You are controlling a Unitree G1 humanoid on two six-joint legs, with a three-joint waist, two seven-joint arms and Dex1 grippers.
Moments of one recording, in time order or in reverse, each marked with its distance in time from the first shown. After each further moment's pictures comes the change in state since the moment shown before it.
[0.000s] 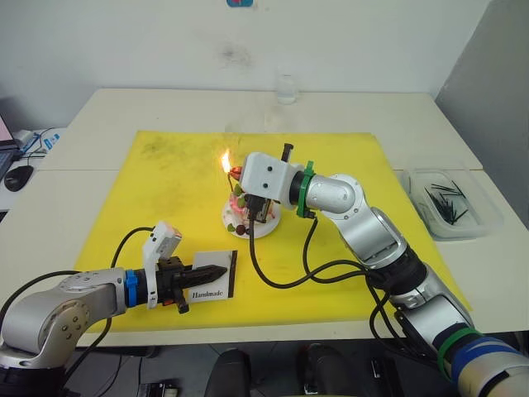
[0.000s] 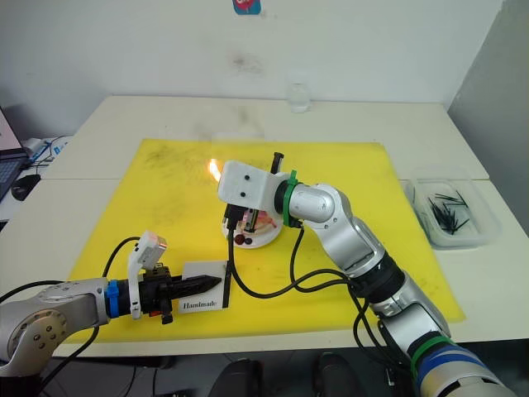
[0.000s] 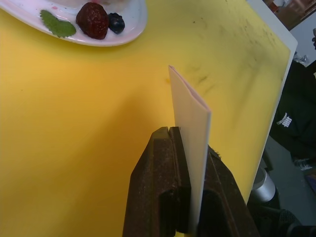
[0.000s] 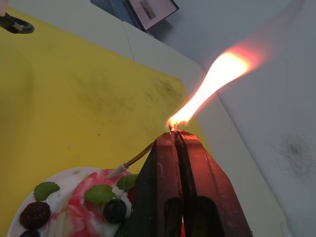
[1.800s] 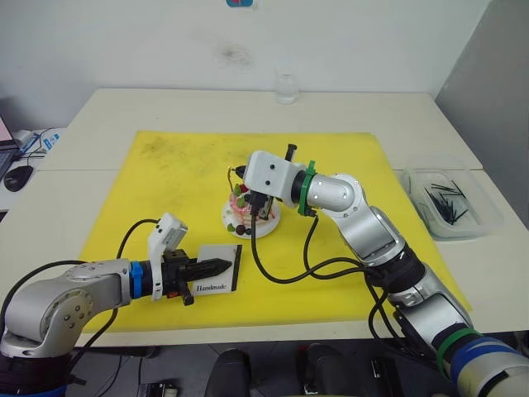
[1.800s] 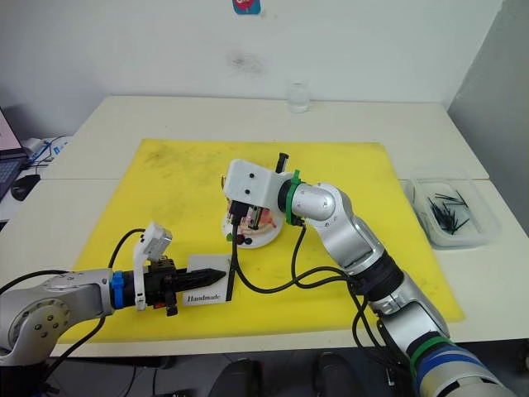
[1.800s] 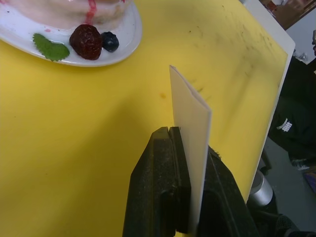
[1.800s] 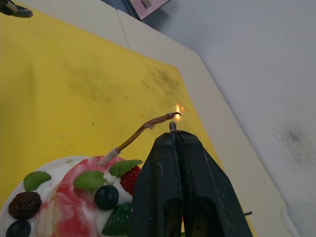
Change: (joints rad) left arm -0.078 -0.019 -0.001 -0.014 -0.016 0.089 0.029; right arm 0.001 0.004 -0.016 0.050 -0.008 -0.007 -0.004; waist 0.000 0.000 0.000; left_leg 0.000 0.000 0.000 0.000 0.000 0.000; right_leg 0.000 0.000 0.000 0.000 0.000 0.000
